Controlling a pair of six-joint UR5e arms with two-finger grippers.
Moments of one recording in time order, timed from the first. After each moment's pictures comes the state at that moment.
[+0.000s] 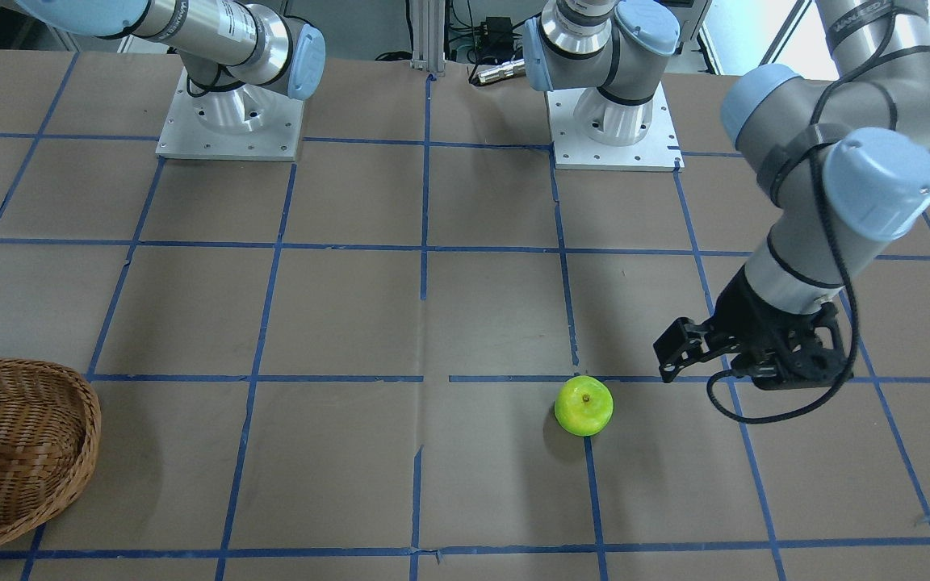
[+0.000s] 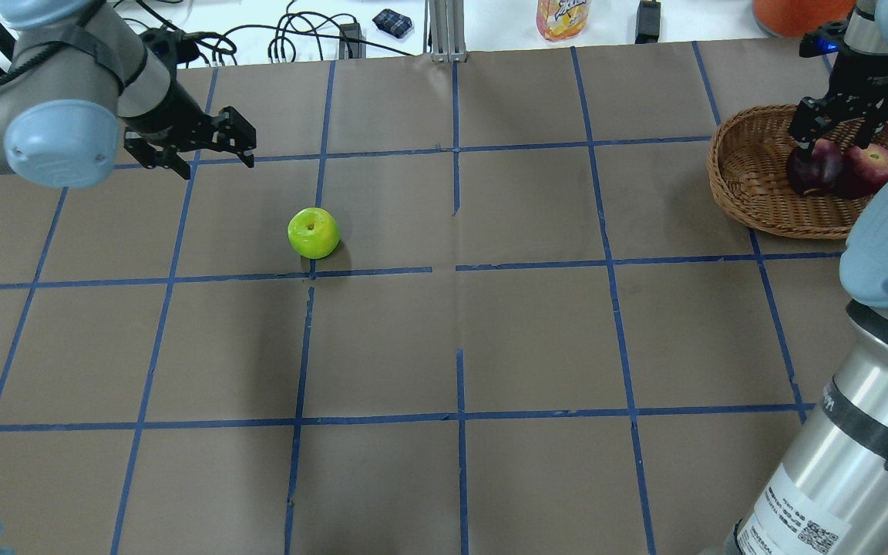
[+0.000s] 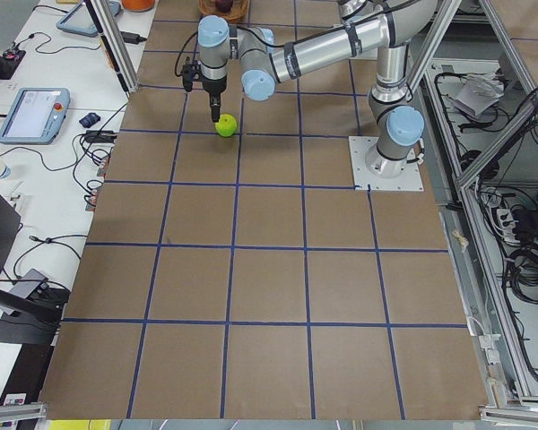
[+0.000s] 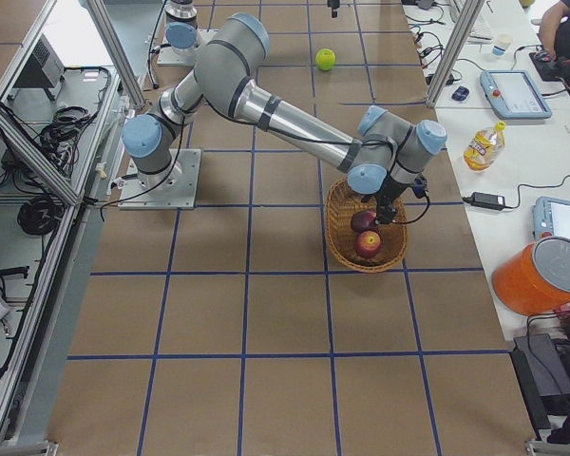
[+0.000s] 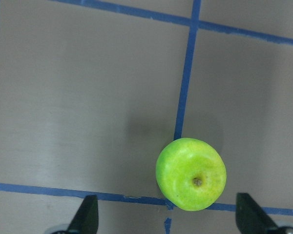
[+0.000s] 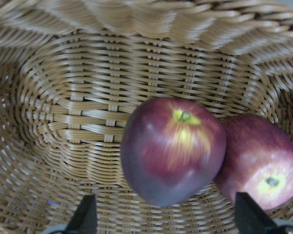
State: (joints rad) left arm -1.38 -1.81 -1.63 -1.15 1.49 0.10; right arm 1.18 -0.85 1.09 -1.58 -1.79 -0.53
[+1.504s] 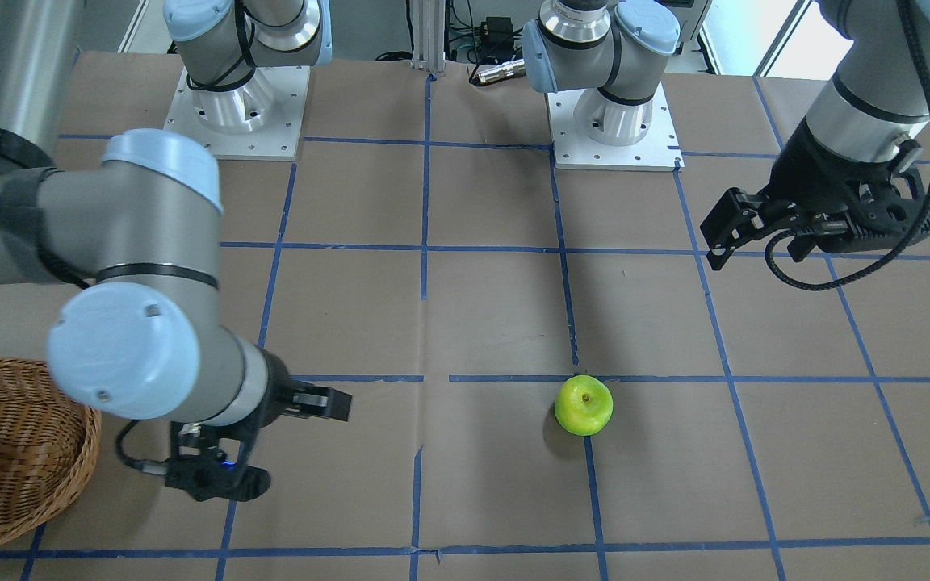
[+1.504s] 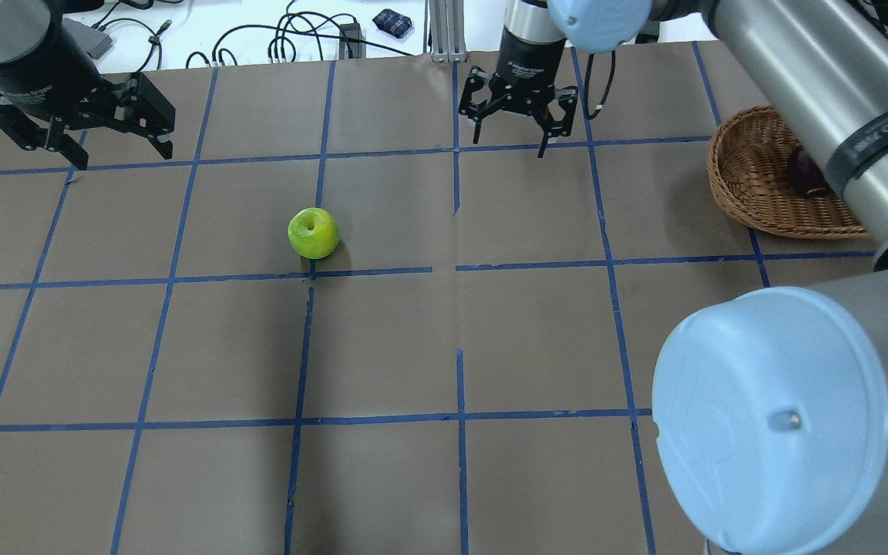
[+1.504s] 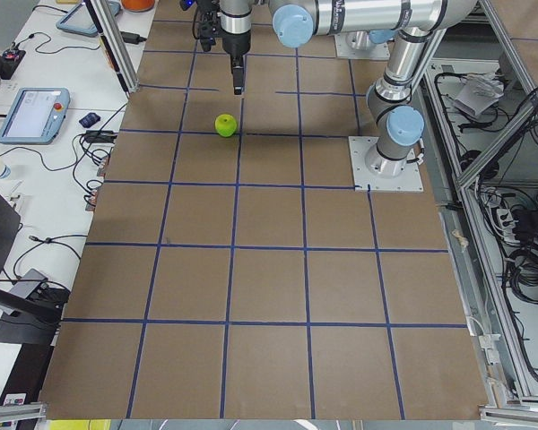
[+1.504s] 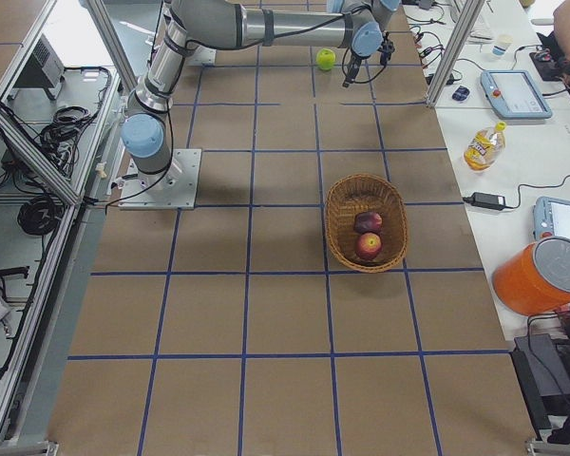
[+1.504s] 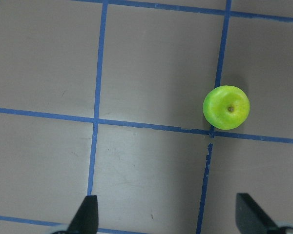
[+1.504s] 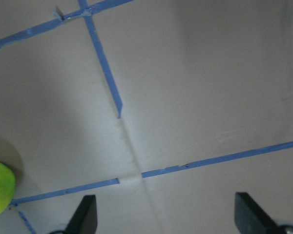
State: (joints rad) left arm -1.38 -1.61 -1.51 -1.54 1.60 0.07; right arm 1.79 -0.93 1.08 -1.58 -1.38 0.51
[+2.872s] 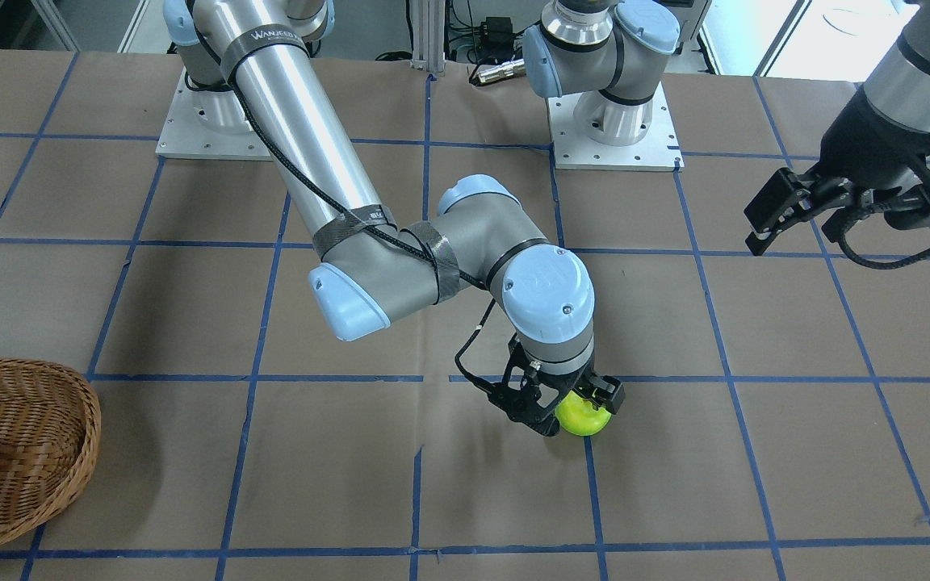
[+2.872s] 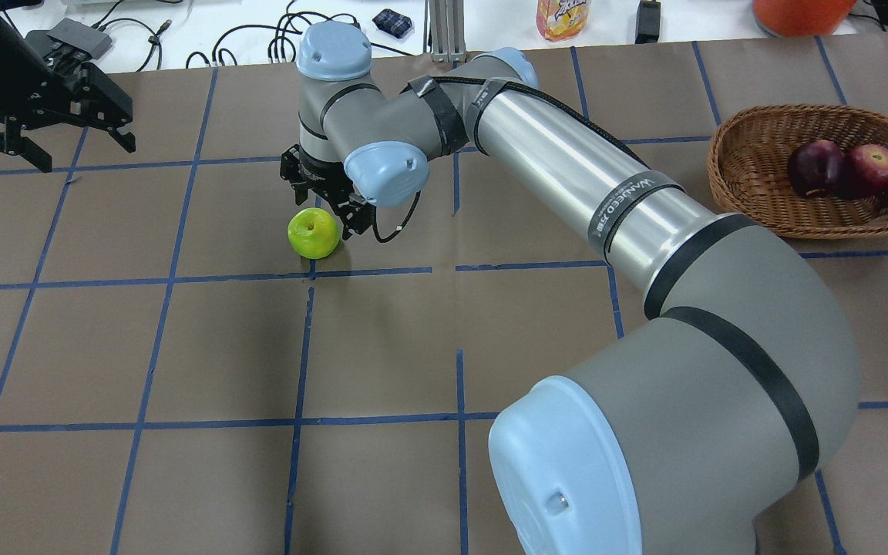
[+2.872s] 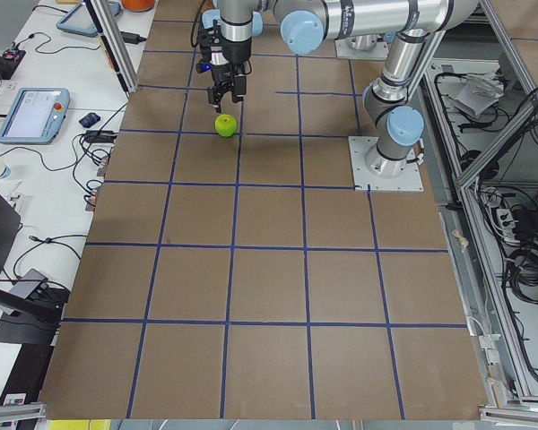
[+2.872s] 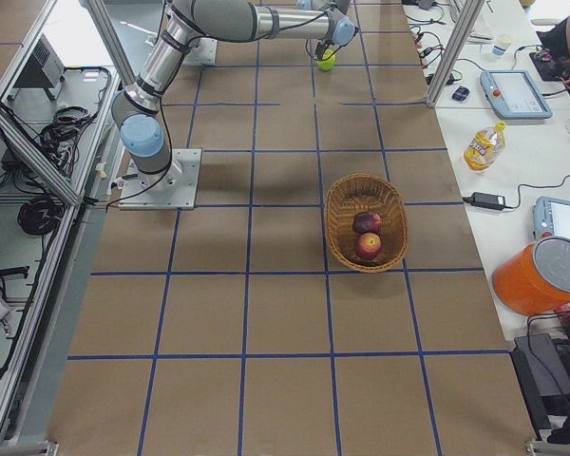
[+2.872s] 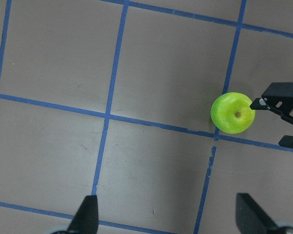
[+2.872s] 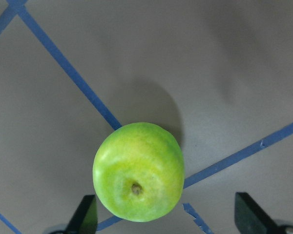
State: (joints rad) left arm -1.30 -1.61 -1.51 -1.54 1.55 0.05; right arm 2.08 -0.76 1.07 -1.97 -1.29 1.17
